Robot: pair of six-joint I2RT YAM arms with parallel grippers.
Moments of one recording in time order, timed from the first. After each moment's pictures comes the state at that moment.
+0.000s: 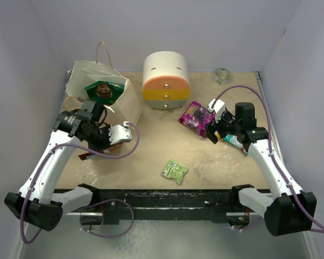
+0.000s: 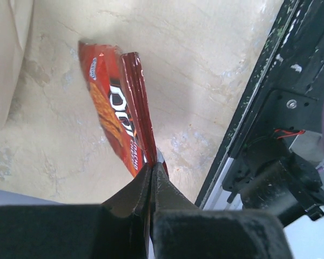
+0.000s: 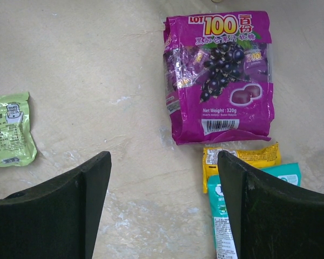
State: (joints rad) left arm -0.31 1.11 1.24 -1.42 0.23 1.00; right arm 0.14 1.07 0.86 -0.51 -0.48 -0.54
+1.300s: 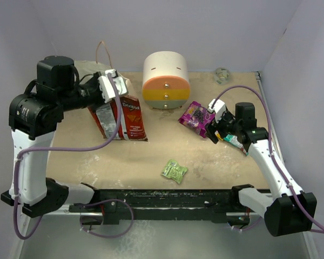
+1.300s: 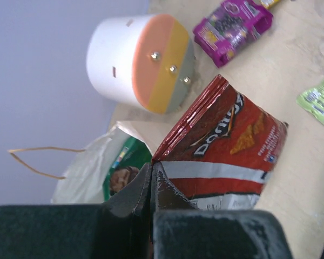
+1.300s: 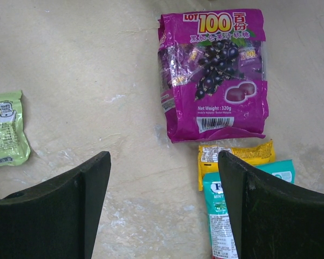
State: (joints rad) left arm -0.43 1.32 2.16 -1.35 0.37 0.82; right arm 0.14 1.06 0.86 -0.51 -0.46 -0.55
